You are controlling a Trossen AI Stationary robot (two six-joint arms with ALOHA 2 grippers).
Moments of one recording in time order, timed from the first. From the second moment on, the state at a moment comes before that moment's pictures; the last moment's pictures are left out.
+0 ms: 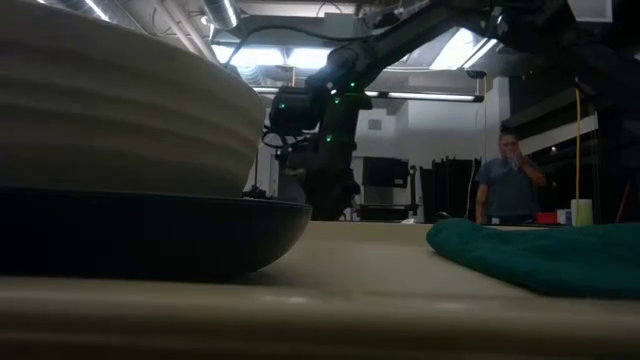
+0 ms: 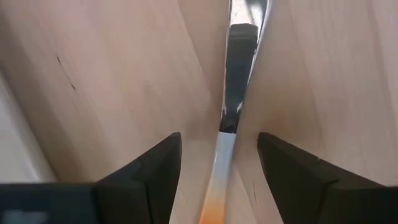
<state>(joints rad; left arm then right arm) 0.41 1.13 1.72 -0.96 -0.17 0.25 -0.27 2.35 1.90 -0.94 -0.10 0.10</state>
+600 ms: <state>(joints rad) 0.46 1.13 1.72 -0.94 -0.05 0.25 -0.26 2.36 1.90 -0.96 0.04 0.06</state>
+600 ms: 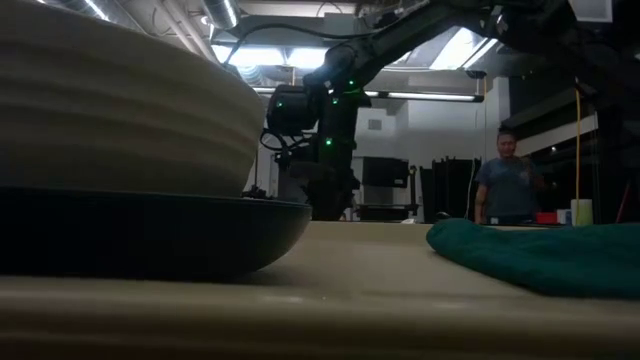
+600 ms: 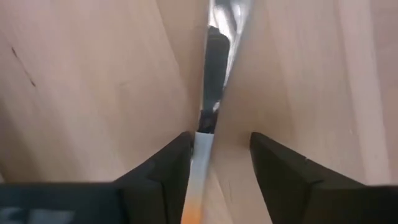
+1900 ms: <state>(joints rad) 0.46 1.13 1.72 -0.94 -0.02 0.23 -0.26 2.39 2.05 -1.09 0.02 -0.03</state>
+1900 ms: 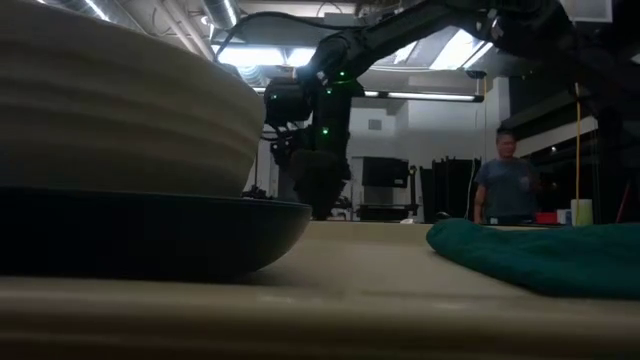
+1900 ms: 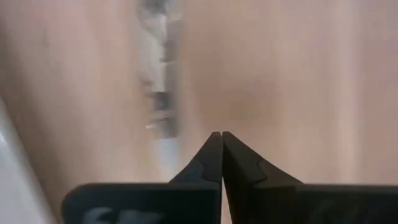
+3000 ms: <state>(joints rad) 0.54 1.21 1.72 -0.97 0.09 0.33 -0.21 2.39 2.11 -1.23 -0.17 0.07</state>
